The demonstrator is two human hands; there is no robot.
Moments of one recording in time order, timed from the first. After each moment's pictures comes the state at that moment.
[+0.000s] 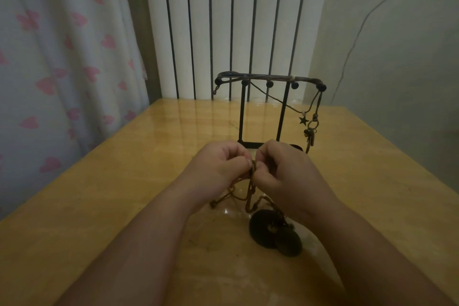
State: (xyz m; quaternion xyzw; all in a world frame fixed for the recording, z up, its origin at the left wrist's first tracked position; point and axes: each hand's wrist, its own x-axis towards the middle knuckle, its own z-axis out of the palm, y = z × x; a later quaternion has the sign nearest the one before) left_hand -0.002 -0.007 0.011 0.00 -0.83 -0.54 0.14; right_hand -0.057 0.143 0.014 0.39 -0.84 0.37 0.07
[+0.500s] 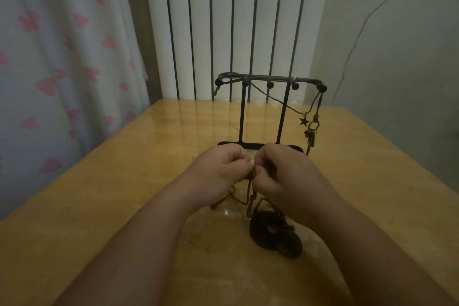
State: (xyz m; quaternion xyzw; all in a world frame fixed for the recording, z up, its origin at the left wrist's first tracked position) left_hand -0.003 -0.010 0.011 -0.01 -0.86 -0.50 0.12; right_hand -0.056 0.145 0.019 0.41 -0.85 0.32 0.07
